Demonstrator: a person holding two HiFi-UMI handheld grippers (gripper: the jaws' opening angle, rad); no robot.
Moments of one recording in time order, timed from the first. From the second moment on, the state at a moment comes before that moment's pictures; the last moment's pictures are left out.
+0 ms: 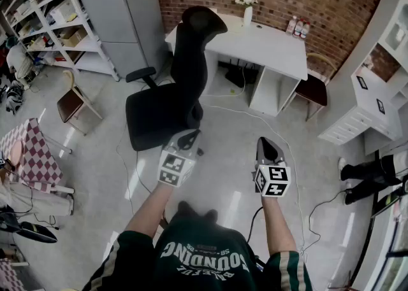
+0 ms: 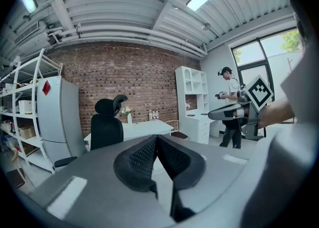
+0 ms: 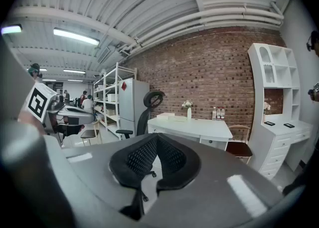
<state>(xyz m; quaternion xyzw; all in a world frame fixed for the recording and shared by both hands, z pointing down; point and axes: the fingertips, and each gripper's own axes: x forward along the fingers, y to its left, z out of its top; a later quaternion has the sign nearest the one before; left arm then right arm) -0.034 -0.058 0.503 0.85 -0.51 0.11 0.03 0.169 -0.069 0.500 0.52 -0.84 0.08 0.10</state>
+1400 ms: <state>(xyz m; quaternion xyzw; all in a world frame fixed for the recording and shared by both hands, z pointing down) -0.022 -0.050 0.507 0.84 -0.53 0.11 0.05 0.177 -0.055 0.484 0.47 -0.88 0.07 0.05</state>
